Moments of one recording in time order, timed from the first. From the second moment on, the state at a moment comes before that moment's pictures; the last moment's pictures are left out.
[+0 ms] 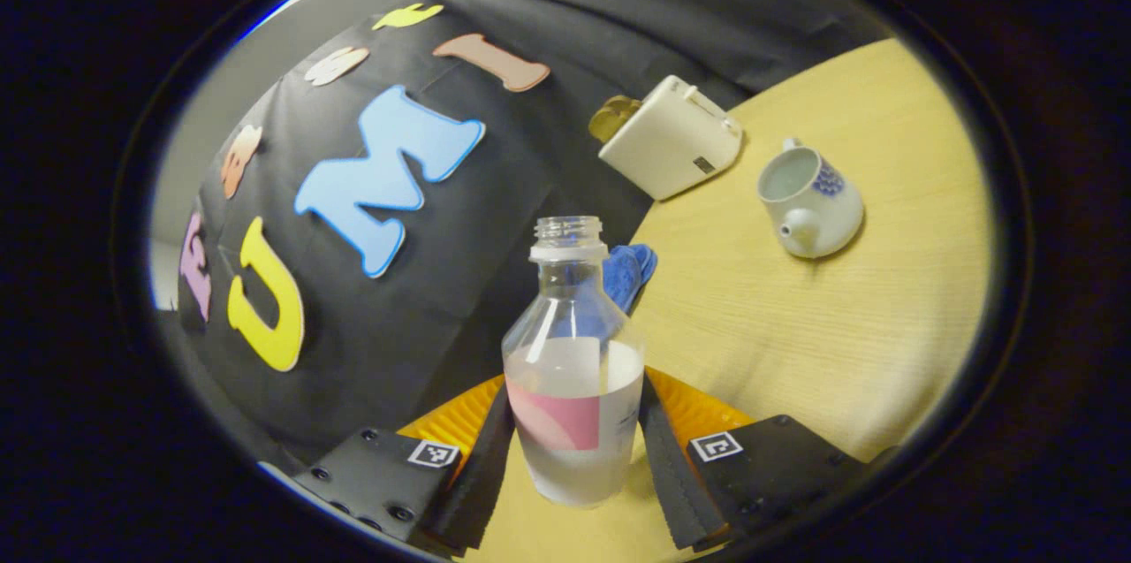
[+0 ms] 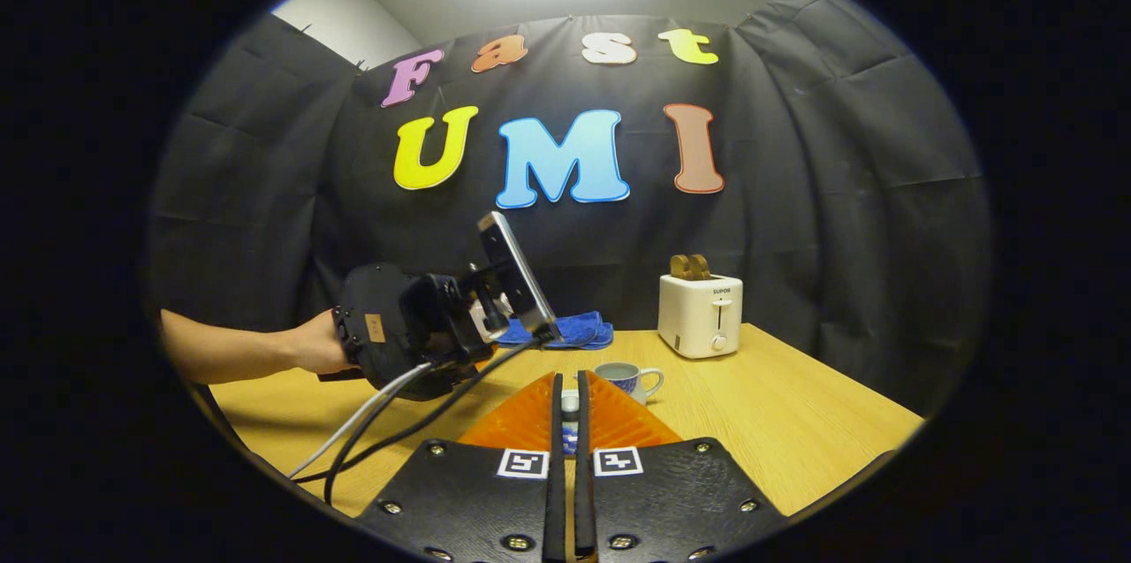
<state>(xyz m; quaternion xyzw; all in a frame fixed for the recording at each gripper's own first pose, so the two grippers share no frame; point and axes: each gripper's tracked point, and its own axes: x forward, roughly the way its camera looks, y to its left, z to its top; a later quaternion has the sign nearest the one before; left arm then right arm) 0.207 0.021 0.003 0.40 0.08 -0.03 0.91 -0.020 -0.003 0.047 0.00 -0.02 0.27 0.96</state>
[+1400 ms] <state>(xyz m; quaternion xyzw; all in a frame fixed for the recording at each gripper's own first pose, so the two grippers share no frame) 0.247 0.169 -0.006 -0.03 0.02 0.03 1.00 0.018 0.024 0.029 -0.01 0.01 0.27 0.96</state>
